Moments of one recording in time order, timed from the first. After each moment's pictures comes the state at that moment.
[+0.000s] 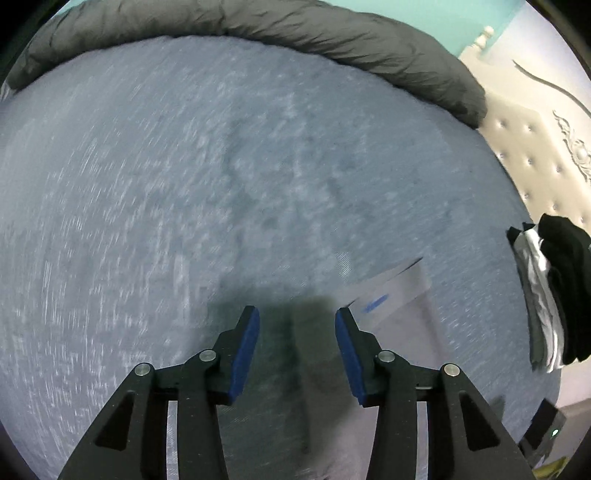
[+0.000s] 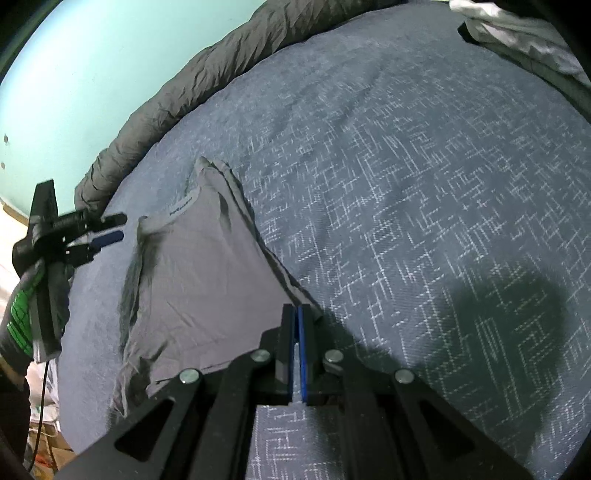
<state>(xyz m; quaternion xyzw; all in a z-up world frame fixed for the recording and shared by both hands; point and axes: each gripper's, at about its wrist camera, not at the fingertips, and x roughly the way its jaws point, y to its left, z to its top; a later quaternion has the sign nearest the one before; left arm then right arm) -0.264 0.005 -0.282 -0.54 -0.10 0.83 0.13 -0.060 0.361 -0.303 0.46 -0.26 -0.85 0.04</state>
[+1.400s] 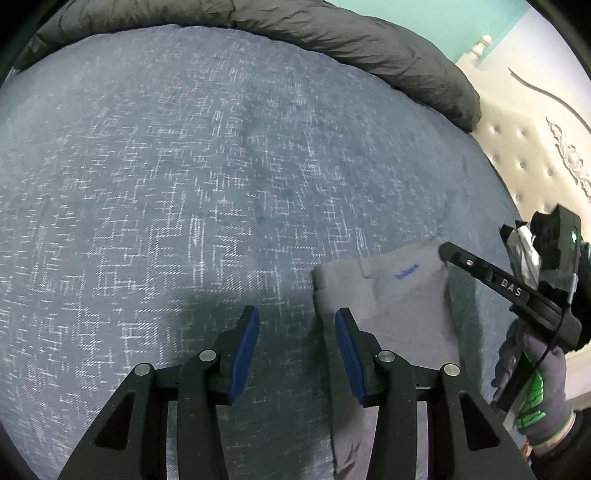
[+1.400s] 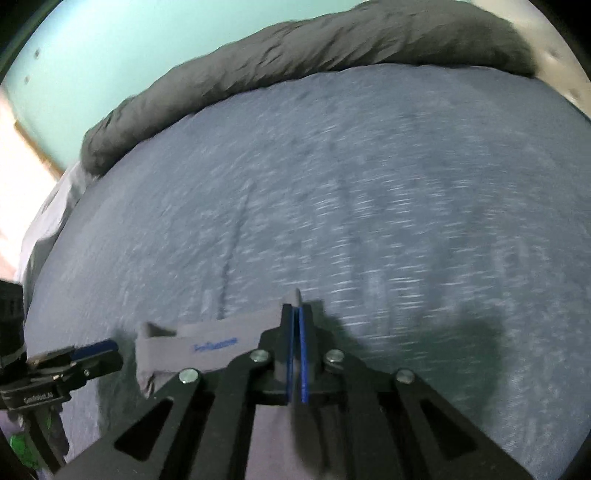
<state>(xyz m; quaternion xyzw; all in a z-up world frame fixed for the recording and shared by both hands) -0.243 -0.017 -0.291 -0.53 -0.13 0.83 0.14 -0.275 0.303 -0.274 0.46 -0.12 -0.87 0.09</state>
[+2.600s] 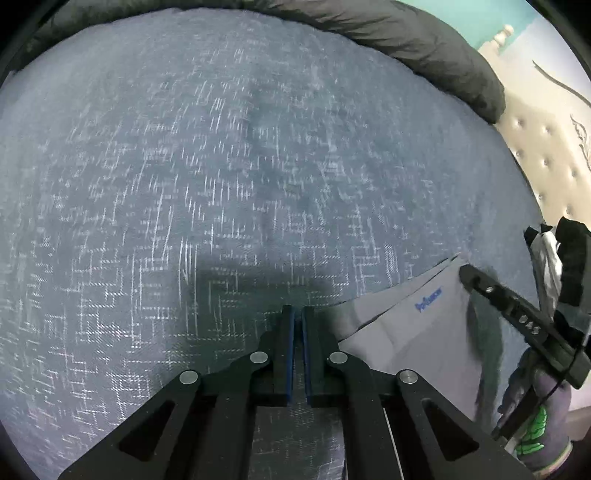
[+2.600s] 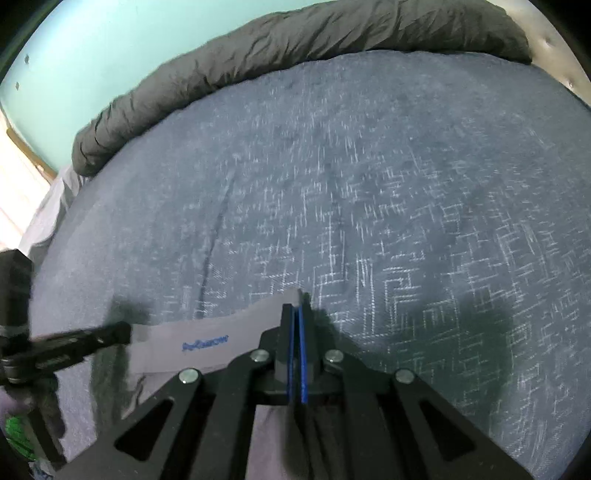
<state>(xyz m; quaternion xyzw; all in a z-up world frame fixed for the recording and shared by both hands) -0.287 -0.006 -0.306 -0.56 -0.12 0.81 0.12 -0.289 0.295 -0.299 0.48 -0.12 -0.86 0.10</state>
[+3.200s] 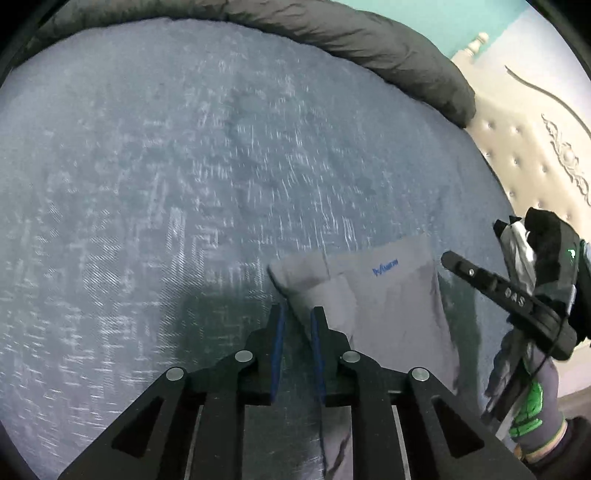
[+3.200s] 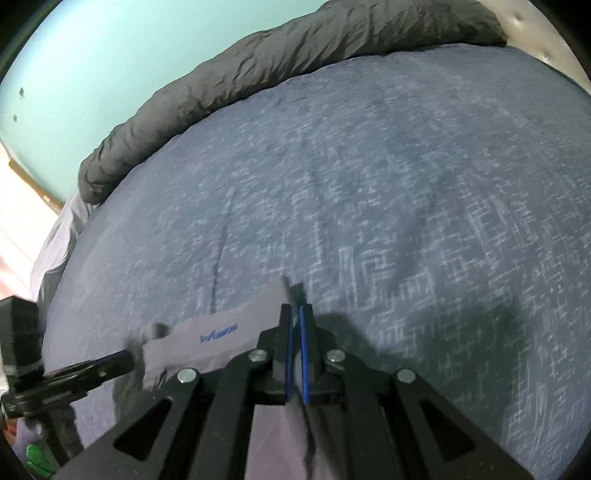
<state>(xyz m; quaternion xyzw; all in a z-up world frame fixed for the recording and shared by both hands) -0.245 -0.010 -0.299 -0.54 -0.15 0.81 0.16 -0.258 0.317 -0.282 0.46 -0.17 -0.86 0.10</state>
